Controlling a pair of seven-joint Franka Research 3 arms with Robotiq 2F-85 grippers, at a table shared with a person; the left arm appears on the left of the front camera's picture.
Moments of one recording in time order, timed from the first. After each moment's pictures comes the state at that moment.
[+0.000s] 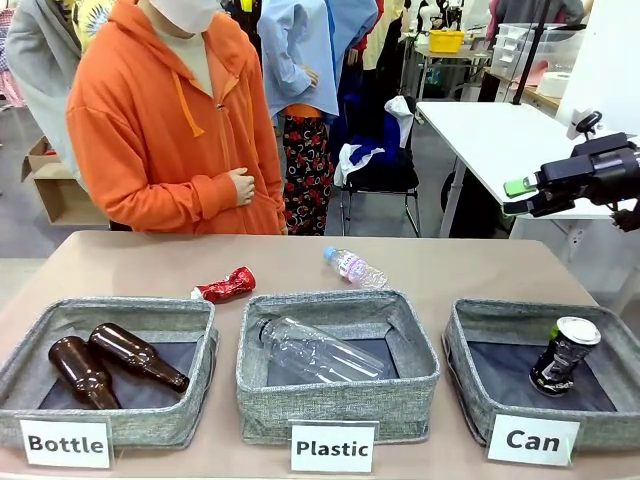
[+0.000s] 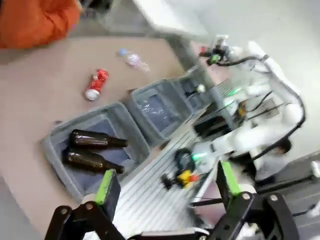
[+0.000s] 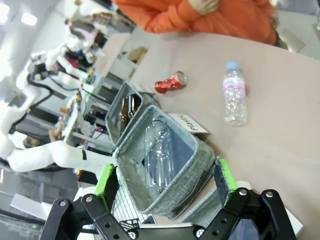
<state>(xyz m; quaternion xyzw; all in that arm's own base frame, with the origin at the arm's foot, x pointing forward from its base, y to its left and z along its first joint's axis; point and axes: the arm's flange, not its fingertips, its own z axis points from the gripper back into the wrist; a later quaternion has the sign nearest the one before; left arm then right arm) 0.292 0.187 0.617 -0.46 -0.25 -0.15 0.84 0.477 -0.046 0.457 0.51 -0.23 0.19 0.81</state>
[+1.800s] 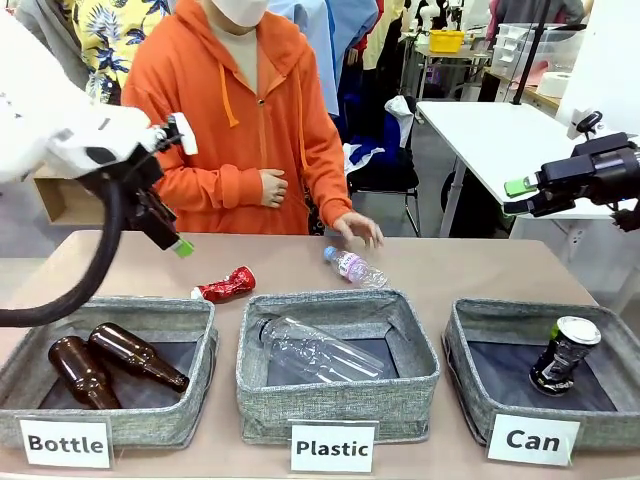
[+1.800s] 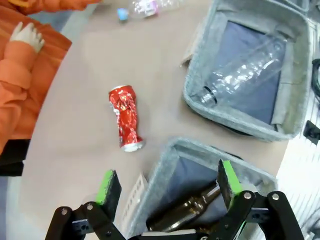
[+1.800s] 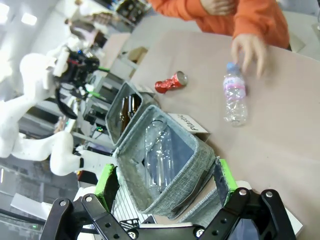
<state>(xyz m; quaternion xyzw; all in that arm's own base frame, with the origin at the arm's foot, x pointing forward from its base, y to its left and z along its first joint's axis) 0.427 -0.151 0.490 -0.10 -0.24 -0.52 0.82 0.477 -0.046 0.457 0.51 -0.23 0.19 0.81</state>
